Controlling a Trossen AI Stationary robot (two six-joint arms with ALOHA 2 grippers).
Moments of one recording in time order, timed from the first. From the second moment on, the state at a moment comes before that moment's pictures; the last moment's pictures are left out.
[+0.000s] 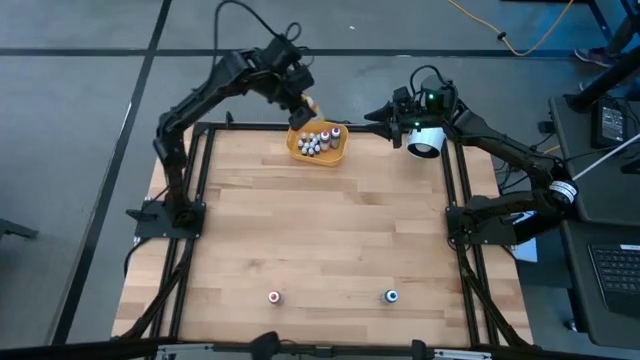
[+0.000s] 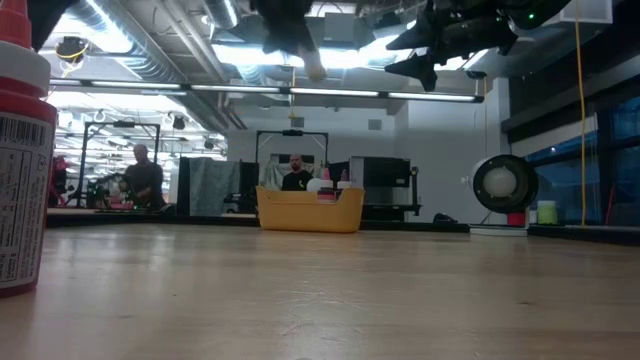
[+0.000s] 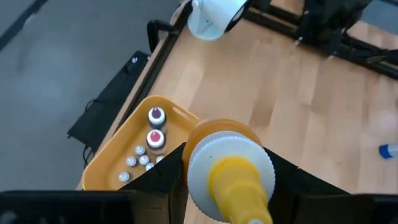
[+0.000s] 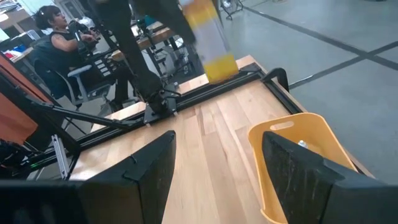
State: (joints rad) left arm 0.61 1.86 2.25 -1.24 0.25 0.09; right arm -0.76 1.26 1.05 -0.09 -0.68 0.17
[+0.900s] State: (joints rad) left arm 0.55 2.05 1.88 -0.96 0.14 0.09; right arm -0.76 1.26 1.05 -0.07 -0.73 0.12
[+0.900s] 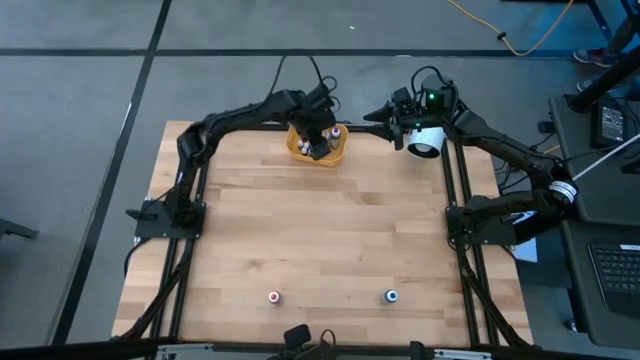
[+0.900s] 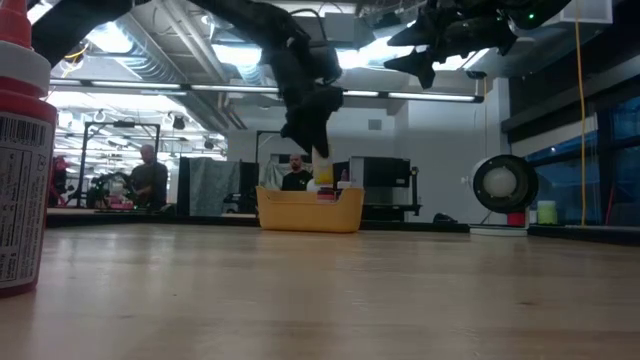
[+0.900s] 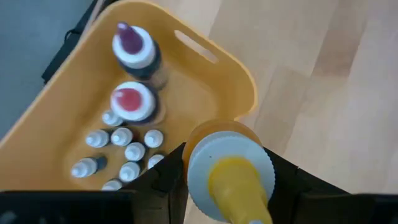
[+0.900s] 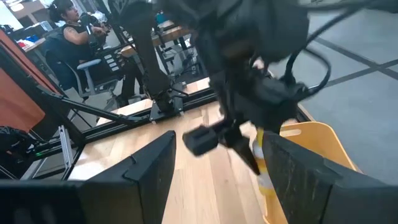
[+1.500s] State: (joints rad) left arm 0.54 2.05 1.68 -0.74 0.07 0.10; right arm -0.76 1.26 1.05 -0.07 -0.73 0.12
